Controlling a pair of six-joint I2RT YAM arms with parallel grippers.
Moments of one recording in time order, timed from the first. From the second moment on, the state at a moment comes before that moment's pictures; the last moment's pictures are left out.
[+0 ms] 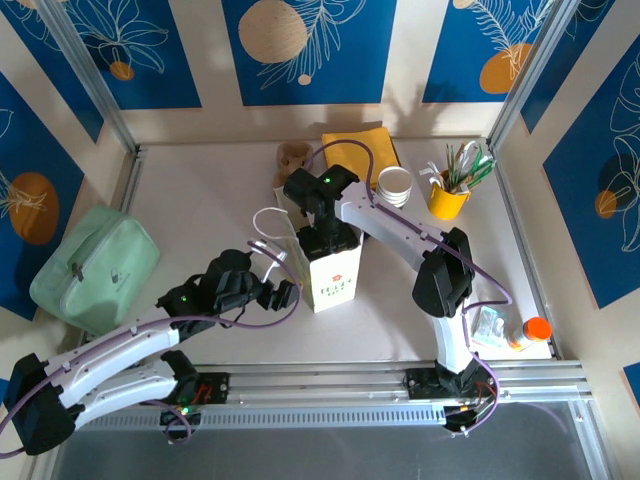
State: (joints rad) left arm -0.85 0.90 0.60 -0.24 0.00 -0.15; right arm 0.82 1.99 1.94 -1.48 0.00 0.45
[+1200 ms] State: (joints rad) left arm -0.85 0.91 0.60 -0.24 -0.01 -0.15; right arm 0.83 1.99 2.12 -1.58 0.03 0.45
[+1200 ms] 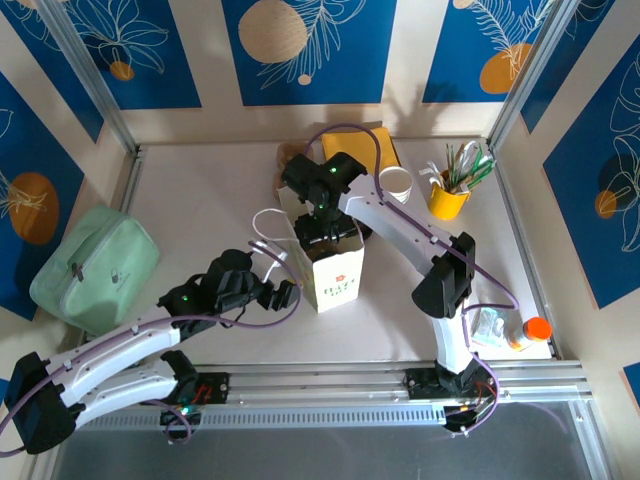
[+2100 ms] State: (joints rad) left arm -0.85 0.89 0.66 -0.32 -0.02 -0.15; right arm 0.83 1.89 2.30 -1.60 0.06 0.40
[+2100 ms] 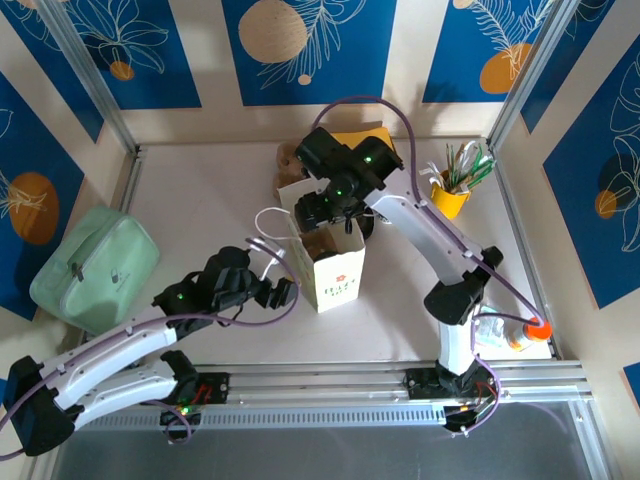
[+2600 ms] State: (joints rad) left arm -0.85 0.87 0.88 -0.49 0.18 -0.18; right arm 0.73 1.56 2.07 -1.37 0.00 0.36
